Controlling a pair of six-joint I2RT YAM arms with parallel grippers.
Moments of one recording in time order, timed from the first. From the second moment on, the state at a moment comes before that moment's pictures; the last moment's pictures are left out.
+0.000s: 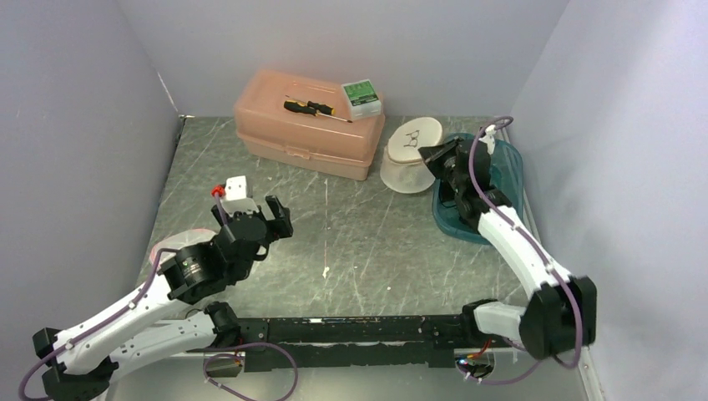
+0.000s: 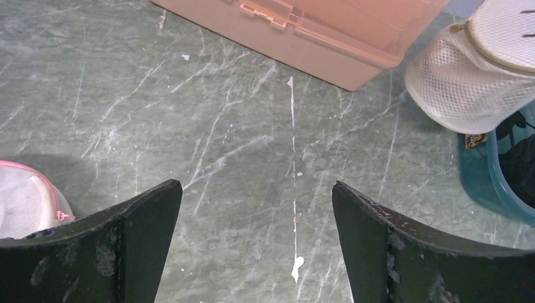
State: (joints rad) left arm -0.97 0.71 0.84 -0.62 -0.83 -0.69; right arm 0.22 1.27 0.92 0.04 0.06 1.03
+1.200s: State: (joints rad) left arm -0.97 0.64 0.73 -0.45 -0.20 -0.45; right arm 0.65 1.28 0.76 -0.23 -0.56 0.39
